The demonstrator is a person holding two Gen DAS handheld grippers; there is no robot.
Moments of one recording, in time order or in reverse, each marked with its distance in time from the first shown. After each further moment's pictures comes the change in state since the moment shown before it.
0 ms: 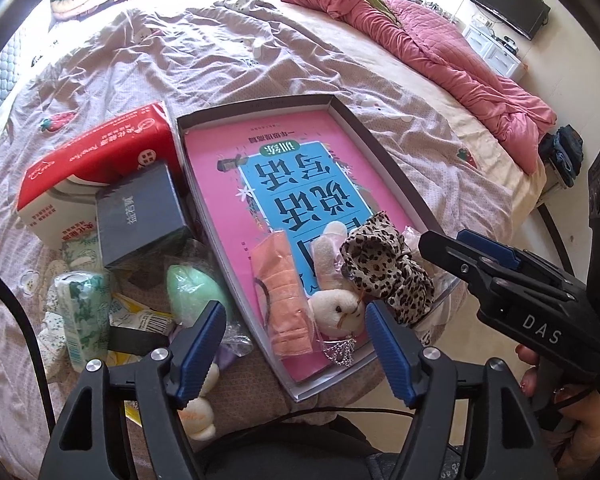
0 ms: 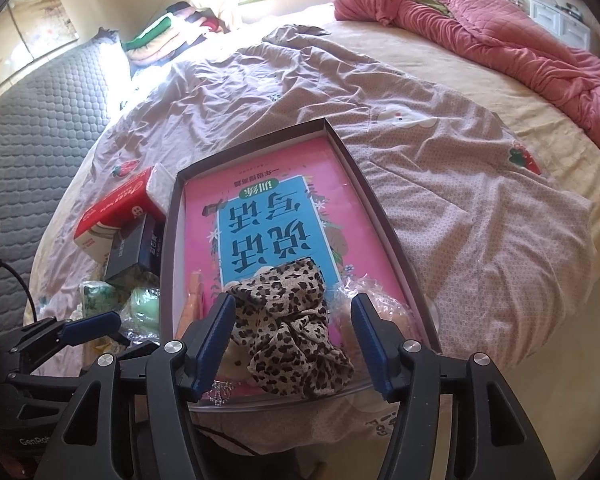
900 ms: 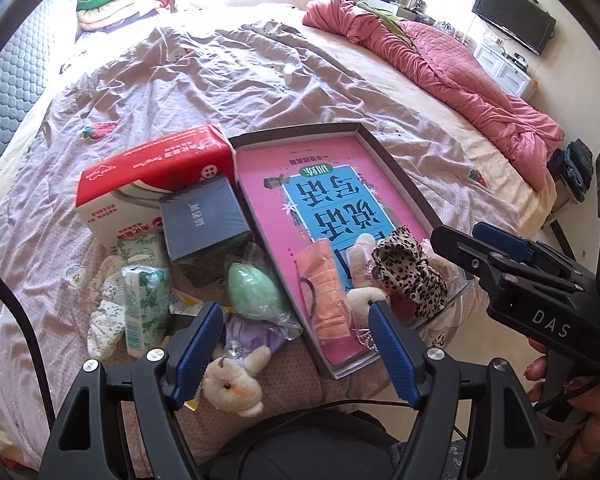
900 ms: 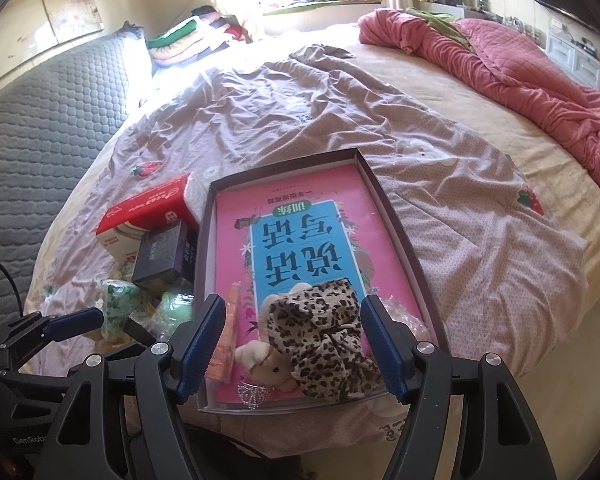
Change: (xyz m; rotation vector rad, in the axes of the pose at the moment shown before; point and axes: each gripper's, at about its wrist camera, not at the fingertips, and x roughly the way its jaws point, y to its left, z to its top) left arm -0.044 0.025 -0.014 -0.029 -0.082 0.062; right arm -0.023 0.043 0.003 -0.099 -0.063 0.004
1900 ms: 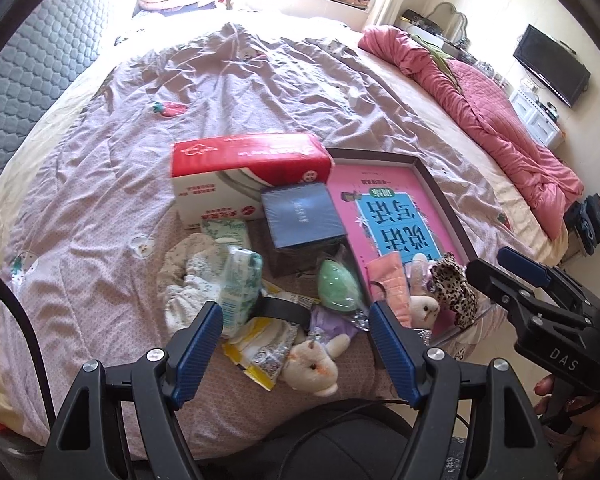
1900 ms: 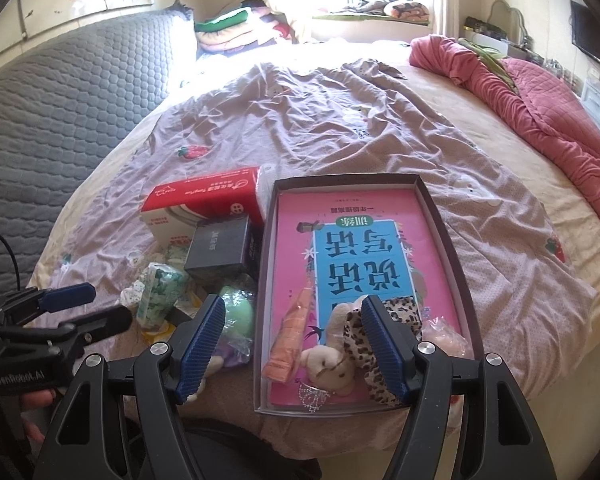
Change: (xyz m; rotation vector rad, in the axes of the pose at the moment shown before) left arm -0.038 0.081 -0.017 -0.172 -0.057 0.041; right arm -0.008 0.068 0.000 -0.170 -0.011 0.036
